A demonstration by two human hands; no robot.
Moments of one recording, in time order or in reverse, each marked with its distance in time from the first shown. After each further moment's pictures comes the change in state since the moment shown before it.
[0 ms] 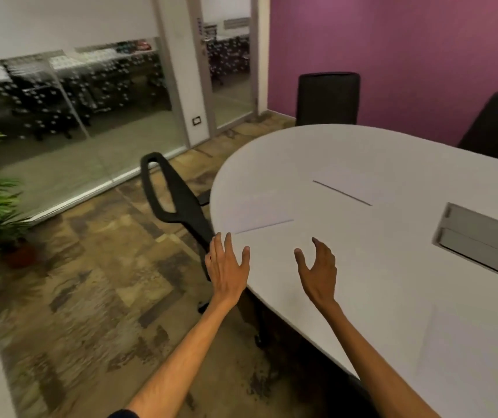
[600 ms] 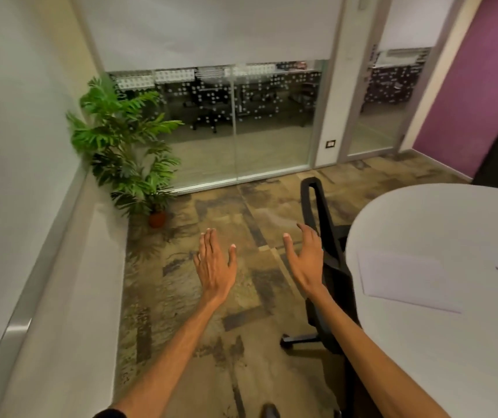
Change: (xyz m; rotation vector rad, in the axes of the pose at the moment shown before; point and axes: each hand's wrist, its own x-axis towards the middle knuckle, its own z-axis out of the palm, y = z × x) left_hand 0.111 -0.296 -0.204 0.187 0.396 -0.382; right_hand -0.011 -0.297 0.300 0.183 -0.353 -0.530
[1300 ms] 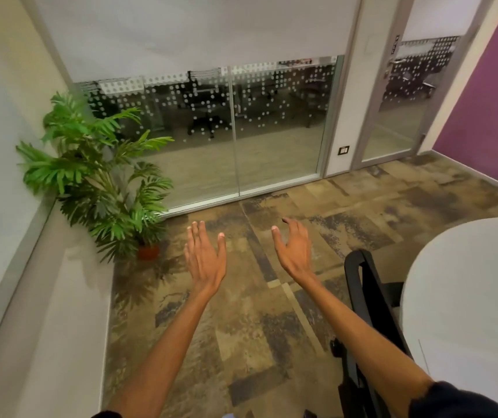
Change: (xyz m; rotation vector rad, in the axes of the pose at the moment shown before) left_hand 0.362 -0.010 0.127 -0.056 0.008 -0.060; right_hand 0.340 0.032 0.203 -0.021 -0.044 0.012
